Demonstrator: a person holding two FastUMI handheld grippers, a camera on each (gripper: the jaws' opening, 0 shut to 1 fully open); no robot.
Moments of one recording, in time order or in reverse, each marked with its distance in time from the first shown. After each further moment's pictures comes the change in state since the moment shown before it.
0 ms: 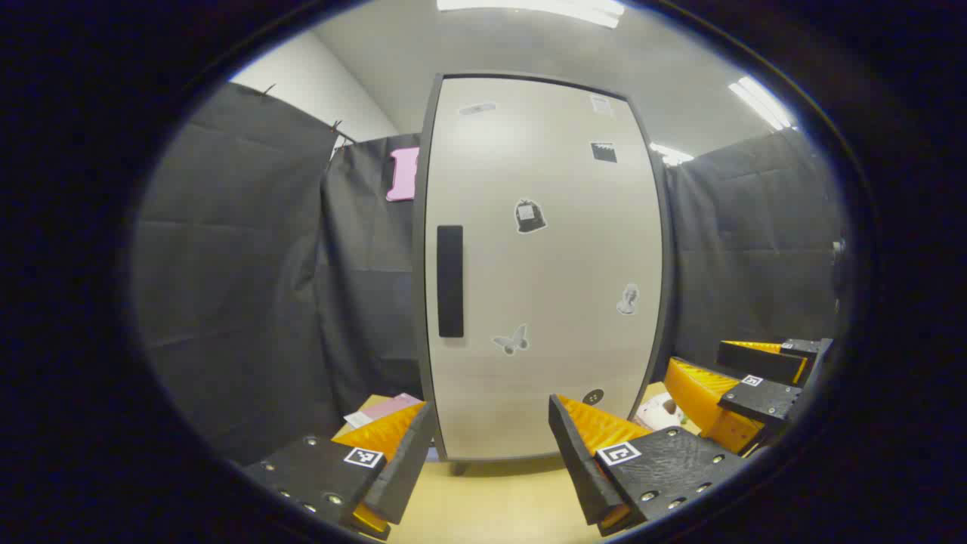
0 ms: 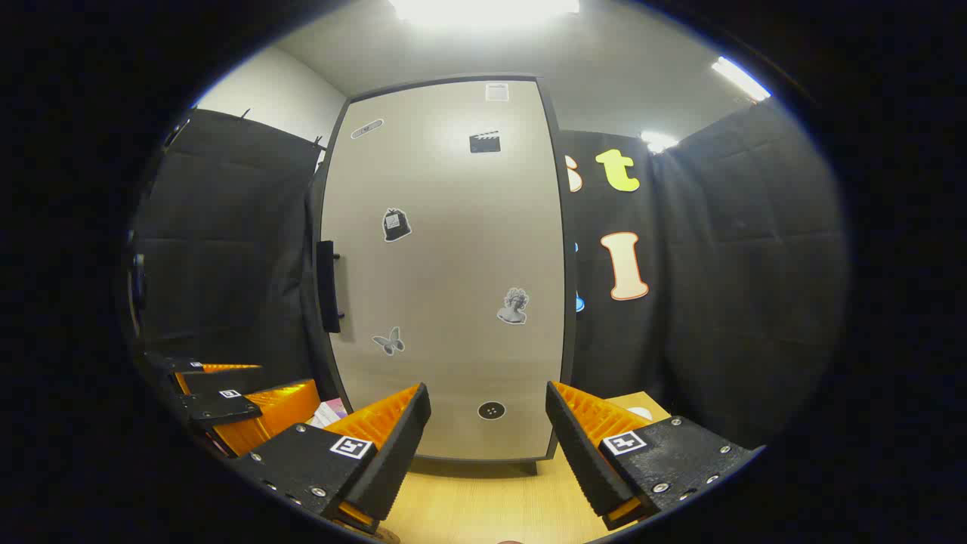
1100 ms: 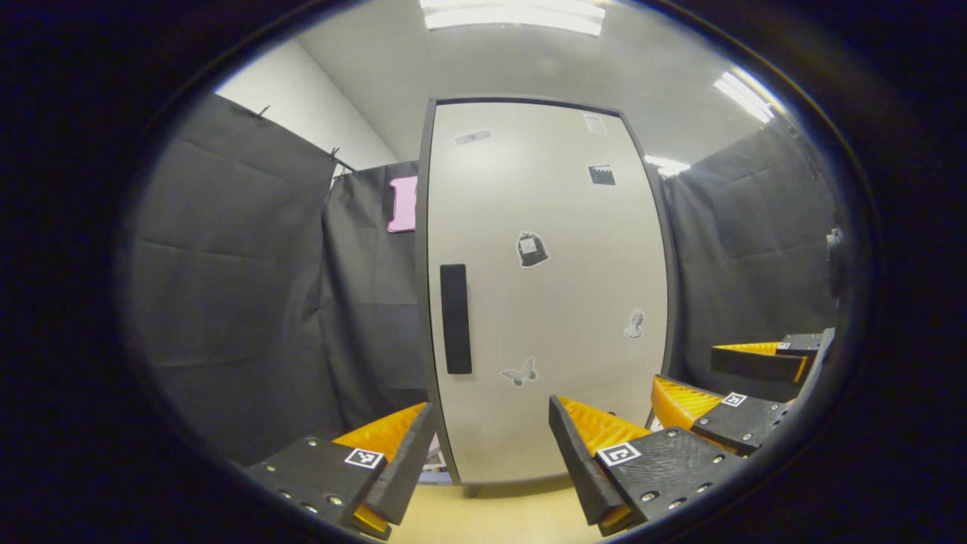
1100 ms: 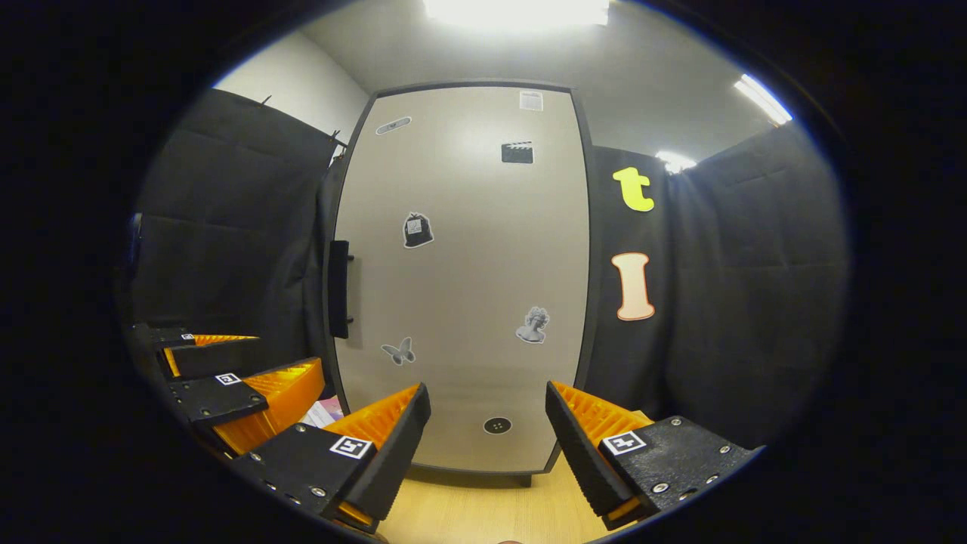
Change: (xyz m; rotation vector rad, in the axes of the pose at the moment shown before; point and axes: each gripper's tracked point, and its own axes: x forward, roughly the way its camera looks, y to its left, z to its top) left arm 0.008 0.004 0.024 0.008 -0.091 0.013; right arm 0.008 0.017 0.015 -0.078 -0.041 0.012
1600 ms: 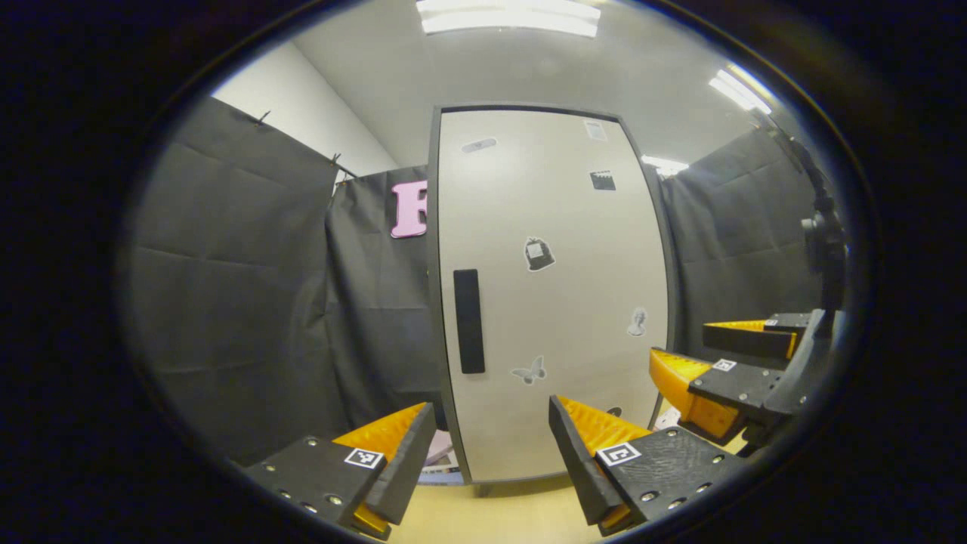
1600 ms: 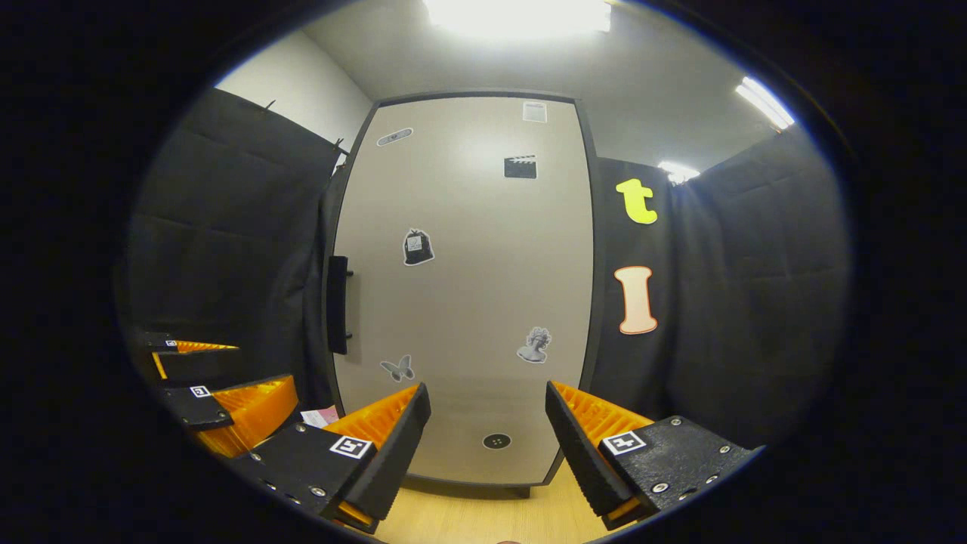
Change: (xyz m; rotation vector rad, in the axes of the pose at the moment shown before) left arm -0.021 0.019 -0.001 0.031 -0.008 0.015; right arm 0.016 0.004 0.022 -0.010 -0.052 0.028
